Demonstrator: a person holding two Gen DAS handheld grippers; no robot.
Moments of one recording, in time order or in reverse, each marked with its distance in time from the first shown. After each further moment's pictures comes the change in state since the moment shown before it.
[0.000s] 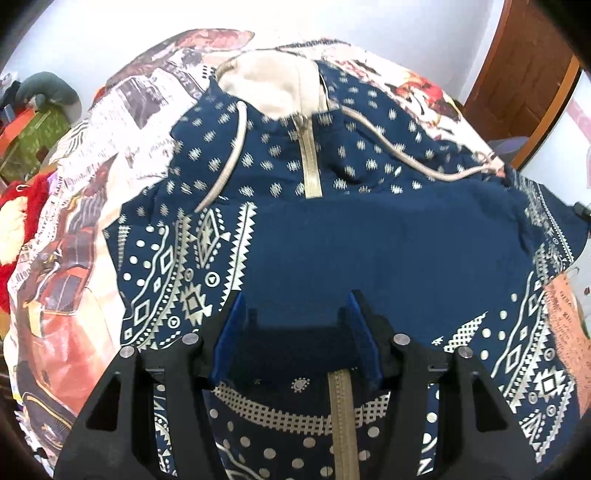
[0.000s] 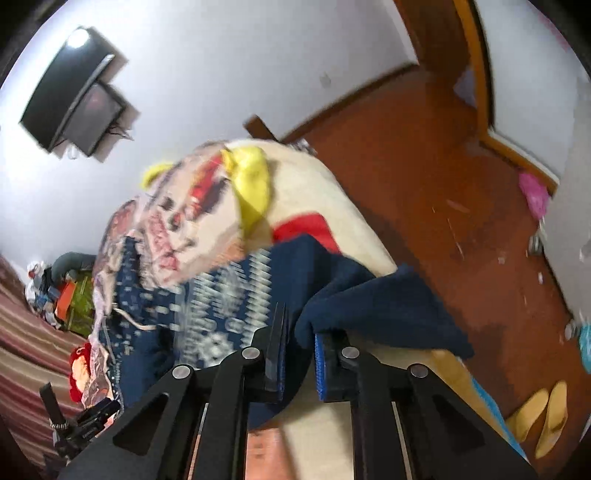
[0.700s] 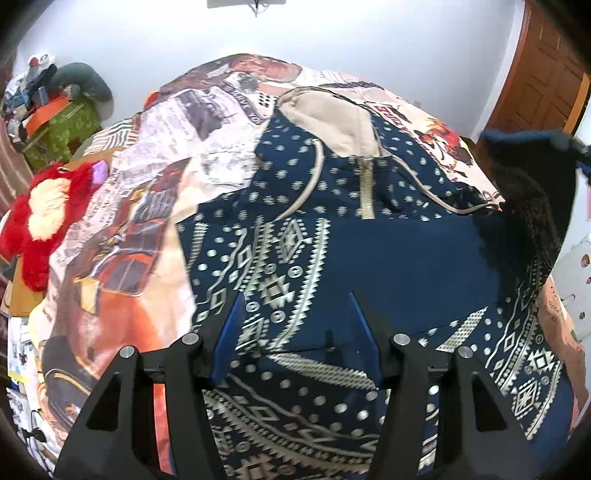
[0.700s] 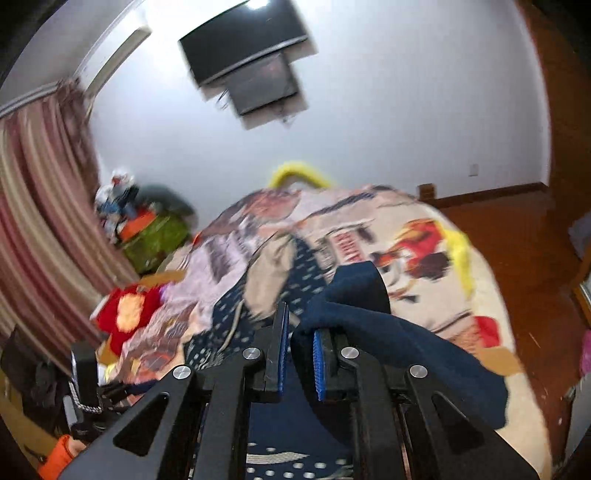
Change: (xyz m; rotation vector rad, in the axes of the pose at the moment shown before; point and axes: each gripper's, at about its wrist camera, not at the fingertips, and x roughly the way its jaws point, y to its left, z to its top) left arm -0.064 0.061 -0.027 -0.086 -0.115 0.033; right arm -0.013 0.266 -0.046 -0.486 -0.059 0.273
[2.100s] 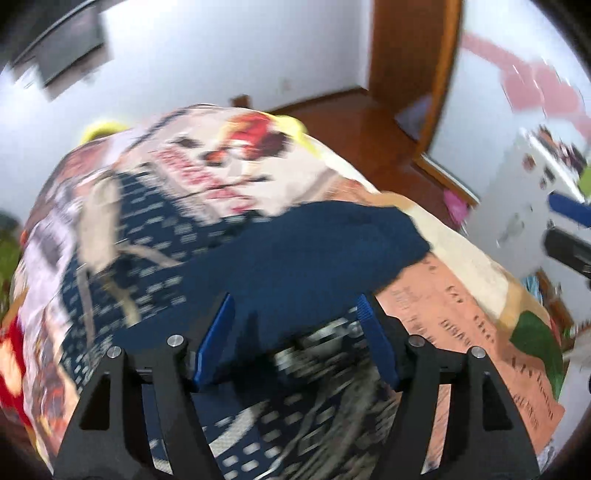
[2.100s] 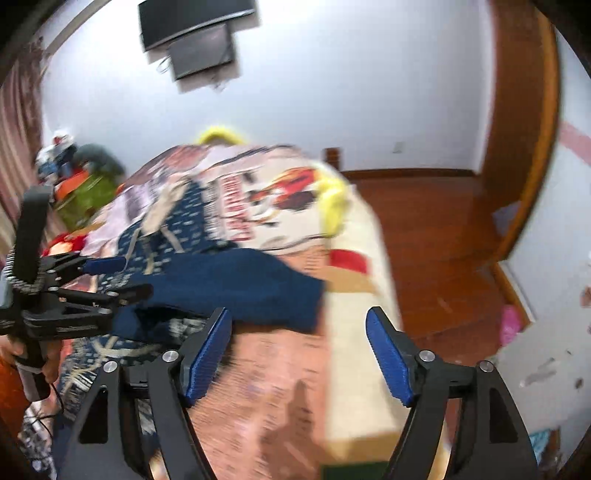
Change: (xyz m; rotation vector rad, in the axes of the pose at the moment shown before) left arm 0.019 -0.287 0.034 0.499 0.031 -0.189; right arm -0.138 -0.143 -0.084 -0.002 0.059 -0.365
